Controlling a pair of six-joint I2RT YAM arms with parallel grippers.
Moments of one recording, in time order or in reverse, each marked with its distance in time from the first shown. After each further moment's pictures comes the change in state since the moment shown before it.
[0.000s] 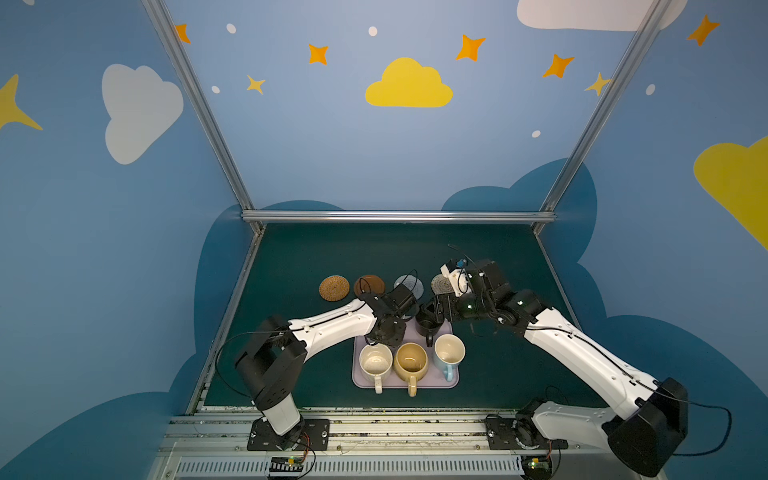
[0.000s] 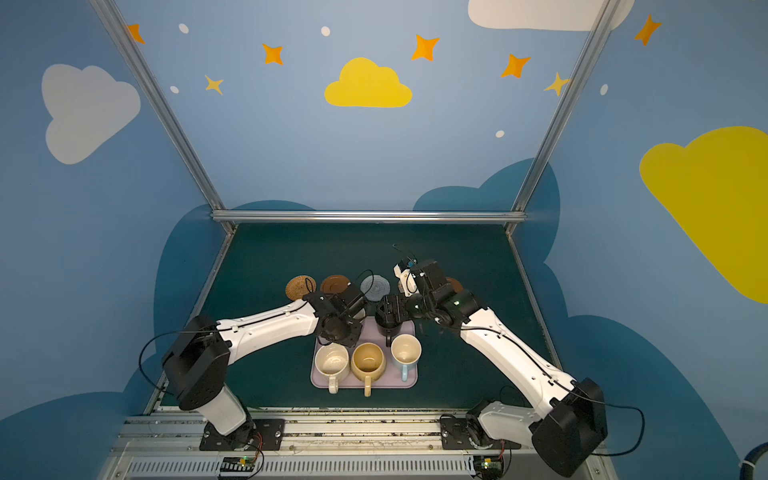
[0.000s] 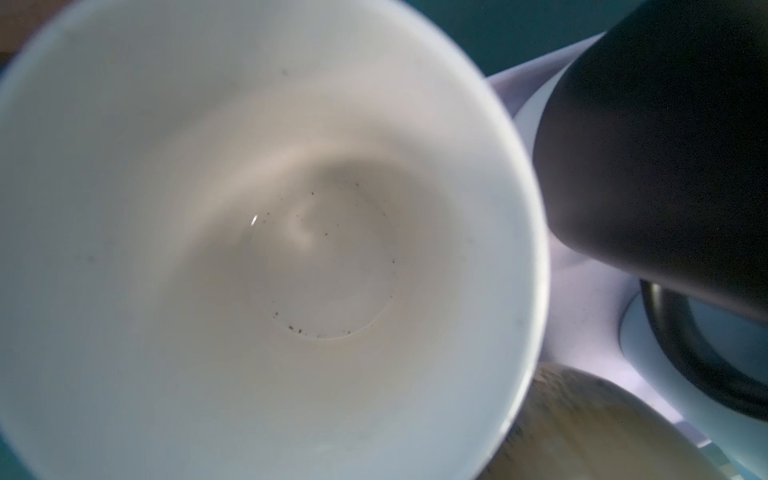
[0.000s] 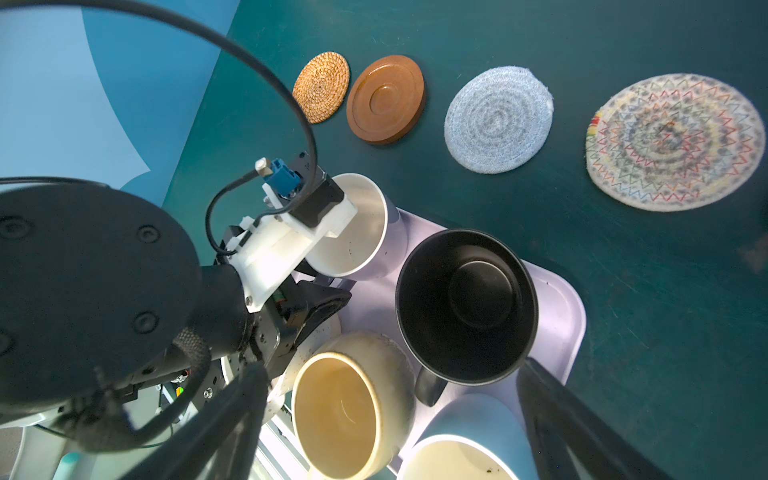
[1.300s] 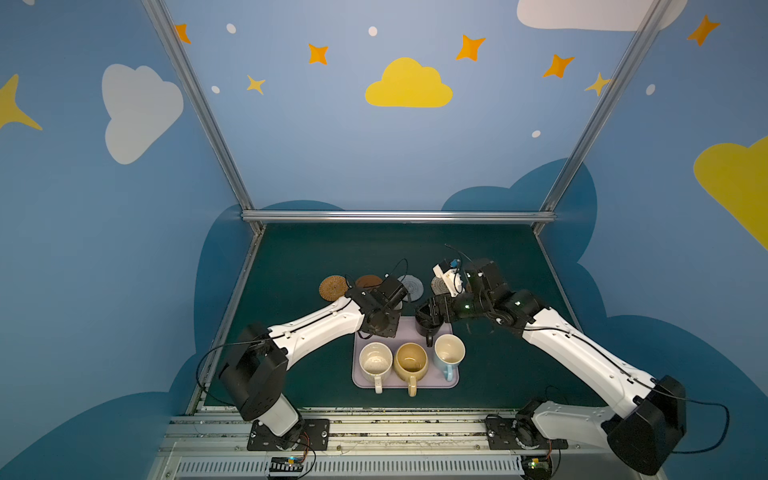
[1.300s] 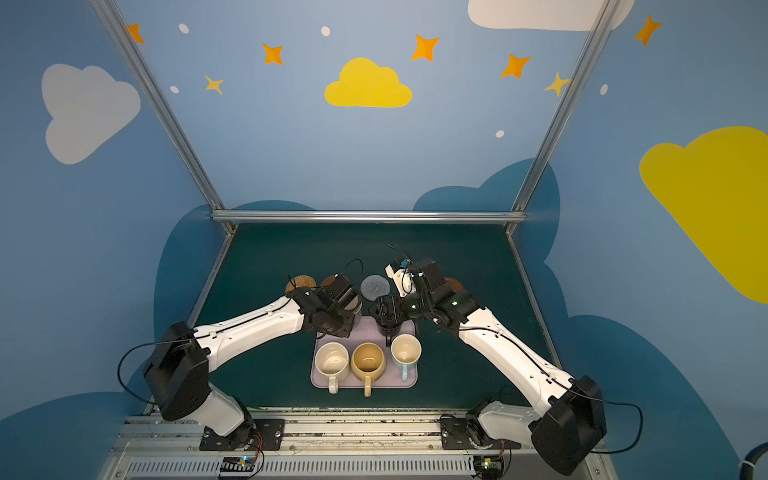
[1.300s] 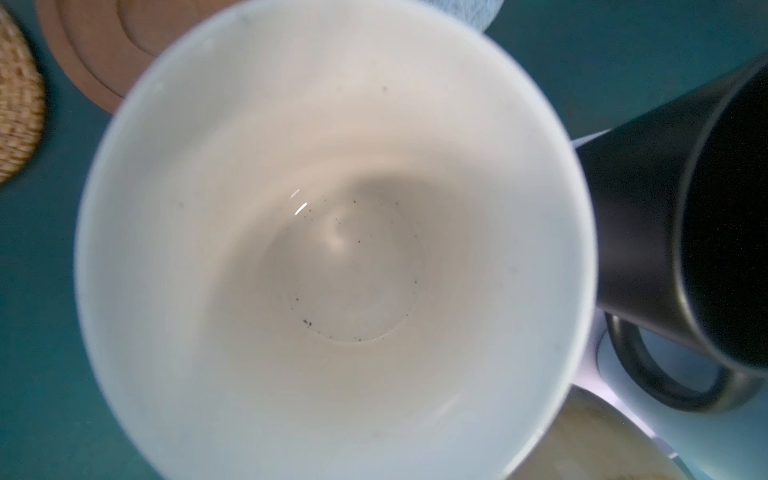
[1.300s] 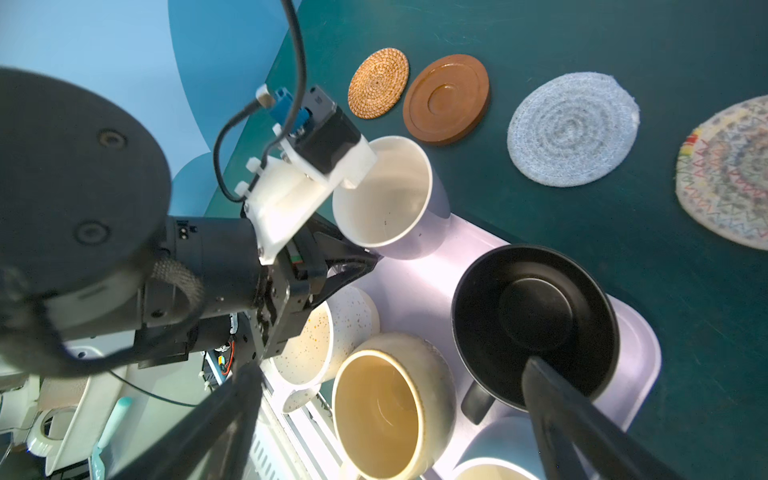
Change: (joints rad) left arm 0.054 -0.105 0.000 -0.003 -0.046 0.001; right arm 0.022 0.006 -0.005 0.068 -0.130 -0.025
